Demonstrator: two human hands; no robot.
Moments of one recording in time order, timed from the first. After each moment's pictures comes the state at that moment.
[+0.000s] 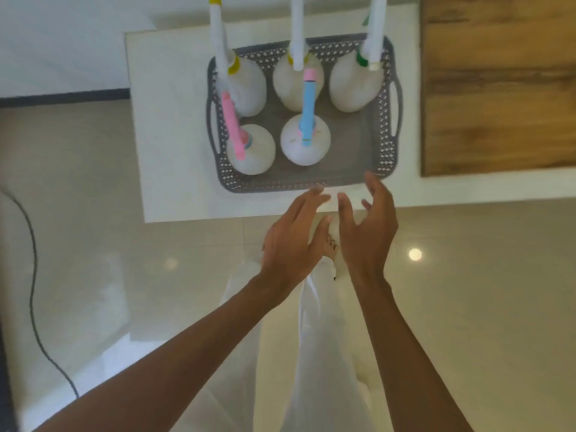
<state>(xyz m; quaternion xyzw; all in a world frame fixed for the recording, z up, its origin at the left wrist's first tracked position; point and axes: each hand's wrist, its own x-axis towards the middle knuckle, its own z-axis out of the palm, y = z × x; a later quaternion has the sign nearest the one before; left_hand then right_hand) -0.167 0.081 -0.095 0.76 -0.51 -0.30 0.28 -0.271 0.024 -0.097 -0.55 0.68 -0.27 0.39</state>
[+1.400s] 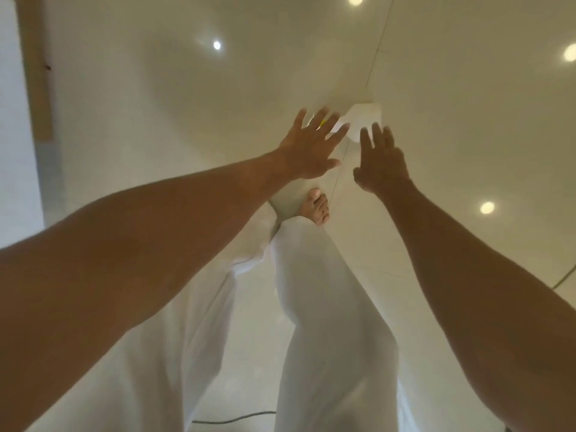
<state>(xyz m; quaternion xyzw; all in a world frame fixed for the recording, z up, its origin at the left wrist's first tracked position) -0.494 0.505 -0.399 -0.01 -0.92 -0.14 -0.36 -0.575 0.663 -0.401 -0.29 0.86 0.14 0.40</state>
